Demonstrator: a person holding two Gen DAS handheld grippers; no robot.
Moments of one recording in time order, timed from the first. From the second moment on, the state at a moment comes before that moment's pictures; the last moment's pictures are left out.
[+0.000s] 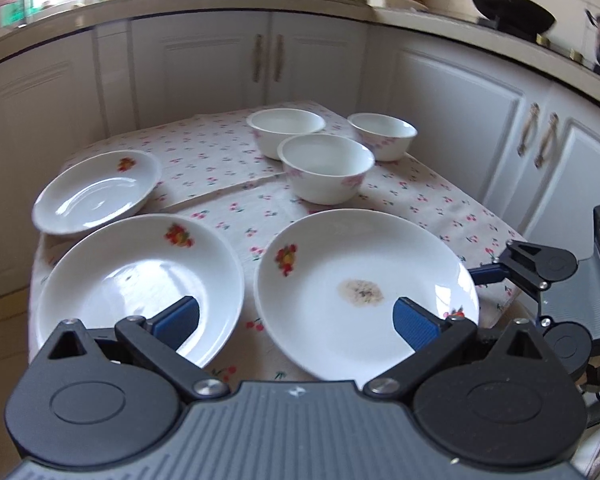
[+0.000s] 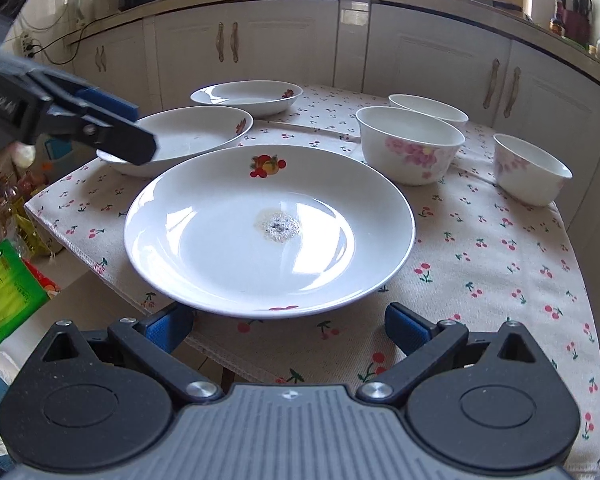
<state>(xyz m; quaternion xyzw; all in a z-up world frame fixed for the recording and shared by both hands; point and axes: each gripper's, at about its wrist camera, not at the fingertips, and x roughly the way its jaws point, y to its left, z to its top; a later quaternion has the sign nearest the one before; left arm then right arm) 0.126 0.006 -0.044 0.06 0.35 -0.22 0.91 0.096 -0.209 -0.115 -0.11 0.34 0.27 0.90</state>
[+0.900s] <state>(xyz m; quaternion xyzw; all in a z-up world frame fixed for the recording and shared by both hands) 0.210 -0.046 -0.052 0.13 0.39 -0.32 0.85 0.096 -0.213 -0.115 -0.13 0.31 0.37 0.87</state>
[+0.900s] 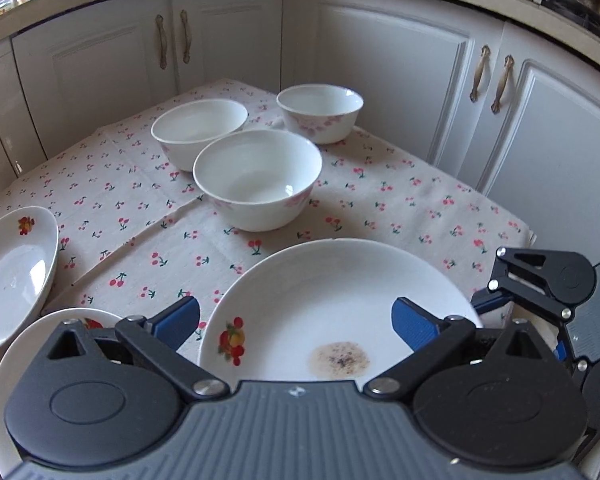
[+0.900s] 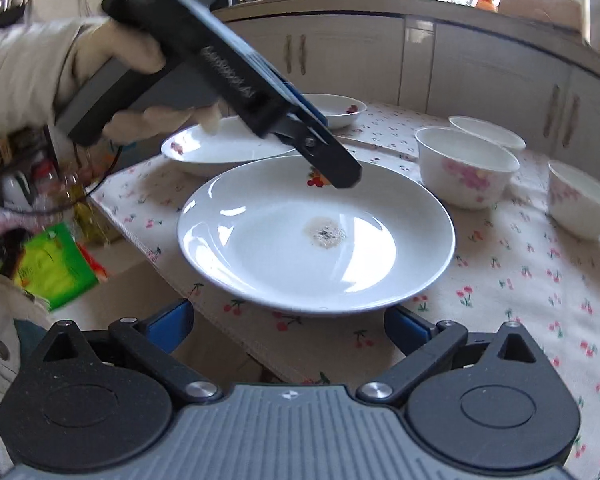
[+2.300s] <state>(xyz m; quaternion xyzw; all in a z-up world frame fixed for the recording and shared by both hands) 0.267 -0.063 -0.071 0.21 0.54 -0.37 0.73 0.107 -0.205 -0.116 -0.12 0.32 0.33 0.88</state>
